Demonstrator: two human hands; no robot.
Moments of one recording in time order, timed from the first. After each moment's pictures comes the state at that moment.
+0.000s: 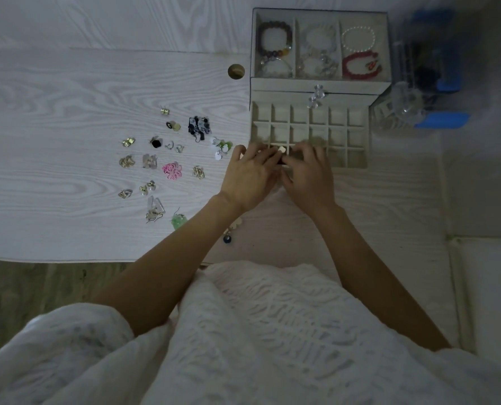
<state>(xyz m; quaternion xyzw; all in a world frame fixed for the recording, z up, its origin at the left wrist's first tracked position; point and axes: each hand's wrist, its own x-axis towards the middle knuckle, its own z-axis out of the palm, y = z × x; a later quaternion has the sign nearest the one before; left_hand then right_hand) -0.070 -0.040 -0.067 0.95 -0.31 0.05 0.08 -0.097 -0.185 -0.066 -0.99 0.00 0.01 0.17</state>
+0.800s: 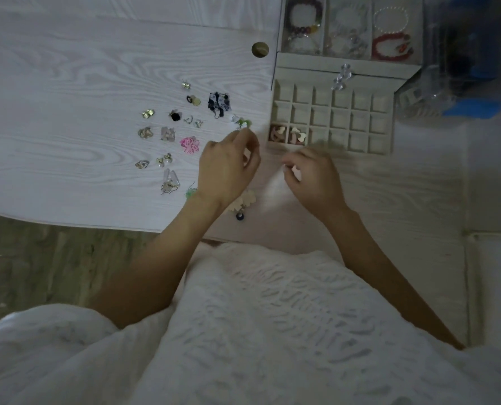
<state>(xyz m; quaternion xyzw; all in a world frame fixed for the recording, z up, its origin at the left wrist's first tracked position) -0.105 0.009 -0.024 0.95 -0.13 0.04 0.28 -0.126 -0.166 -0.047 -0.95 -0.09 -0.01 0.29</state>
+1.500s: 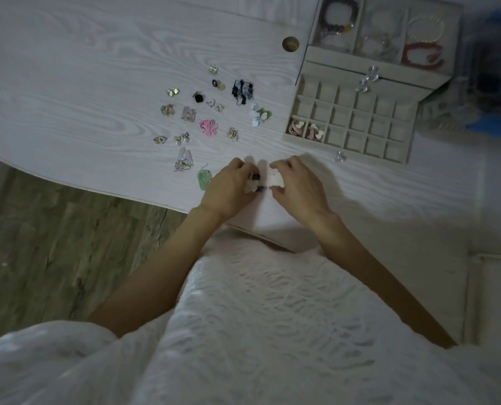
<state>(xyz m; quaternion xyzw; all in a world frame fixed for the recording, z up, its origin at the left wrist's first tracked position) -0.160 0.026 -0.061 0.95 -0.07 -0.13 0.26 -0.148 -0.136 -0.064 -0.95 -0.14 0.13 0.23</state>
